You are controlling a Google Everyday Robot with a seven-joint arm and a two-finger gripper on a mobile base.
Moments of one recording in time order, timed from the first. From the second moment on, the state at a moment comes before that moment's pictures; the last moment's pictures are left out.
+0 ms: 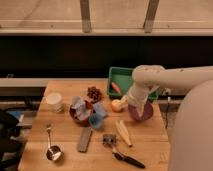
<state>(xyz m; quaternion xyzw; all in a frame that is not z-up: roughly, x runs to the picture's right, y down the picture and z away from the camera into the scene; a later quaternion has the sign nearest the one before) 0.137 0.112 0.746 -0.28 0.21 0.77 0.54</state>
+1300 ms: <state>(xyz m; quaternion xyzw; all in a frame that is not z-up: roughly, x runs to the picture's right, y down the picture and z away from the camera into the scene) -0.019 0.132 0.756 -0.34 0.20 0.65 0.65</state>
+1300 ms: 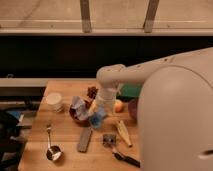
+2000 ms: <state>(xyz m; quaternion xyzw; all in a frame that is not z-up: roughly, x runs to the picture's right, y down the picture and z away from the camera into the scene) -0.001 0.143 0.767 -0.33 0.23 0.65 0.64</state>
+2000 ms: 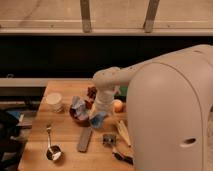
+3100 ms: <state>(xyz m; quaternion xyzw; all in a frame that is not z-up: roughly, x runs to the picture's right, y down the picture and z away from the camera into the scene) 0.008 0.178 0.807 -0.36 0.26 0.65 0.62</state>
